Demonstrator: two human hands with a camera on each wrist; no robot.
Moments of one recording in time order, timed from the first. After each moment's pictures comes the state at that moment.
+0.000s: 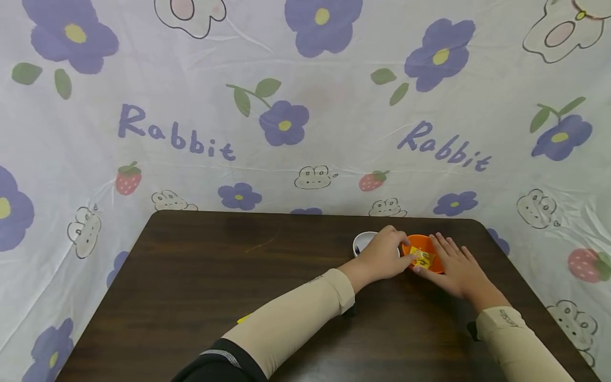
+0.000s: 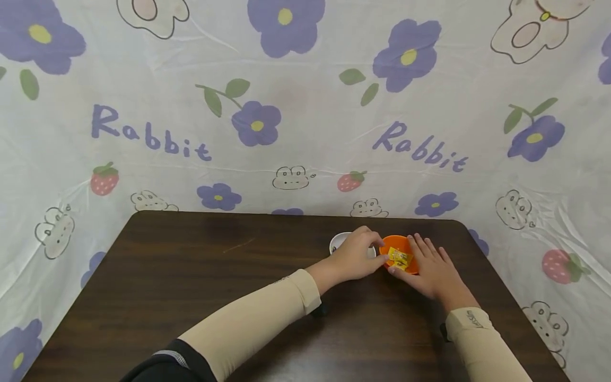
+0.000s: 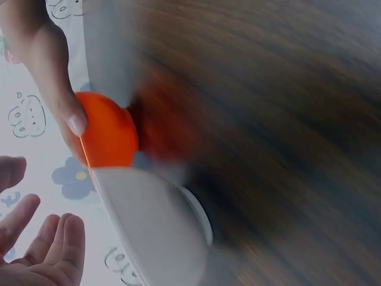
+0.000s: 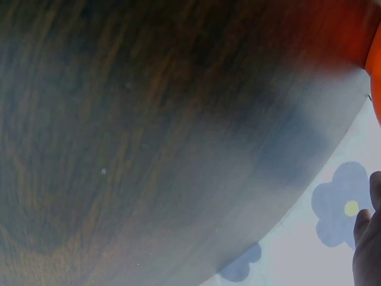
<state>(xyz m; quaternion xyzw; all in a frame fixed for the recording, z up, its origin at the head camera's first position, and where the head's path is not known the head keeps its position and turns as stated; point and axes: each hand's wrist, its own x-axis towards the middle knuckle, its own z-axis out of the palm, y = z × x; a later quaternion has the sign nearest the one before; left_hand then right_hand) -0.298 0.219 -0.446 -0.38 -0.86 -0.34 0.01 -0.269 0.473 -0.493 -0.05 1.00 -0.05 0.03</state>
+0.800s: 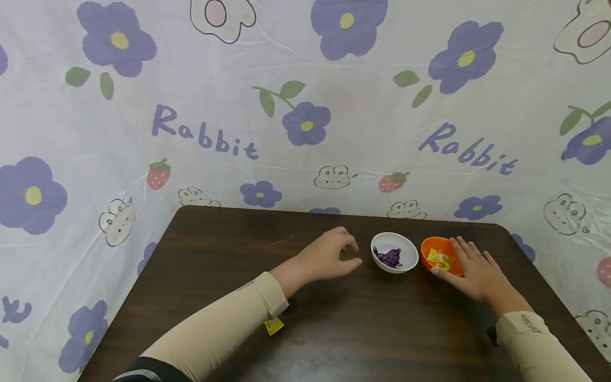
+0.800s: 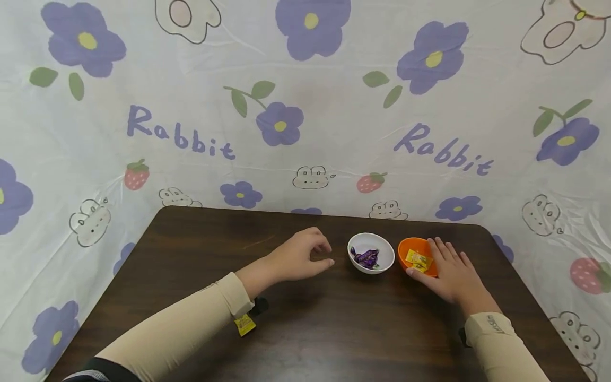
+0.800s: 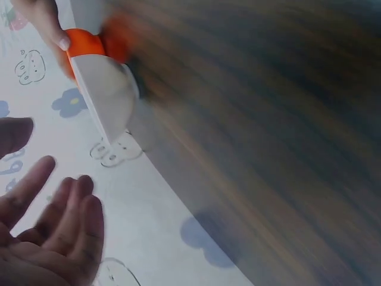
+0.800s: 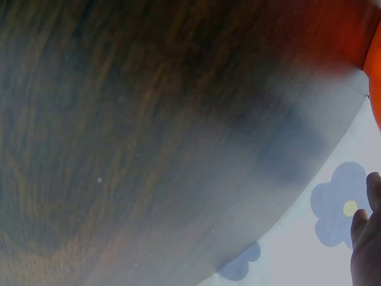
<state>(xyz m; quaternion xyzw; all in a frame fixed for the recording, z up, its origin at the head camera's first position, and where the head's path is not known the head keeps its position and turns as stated) -0.291 0.058 -0.437 -0.39 -0.87 -0.30 0.00 -0.272 0.471 -0.488 -0.06 1.00 -0.06 0.04</state>
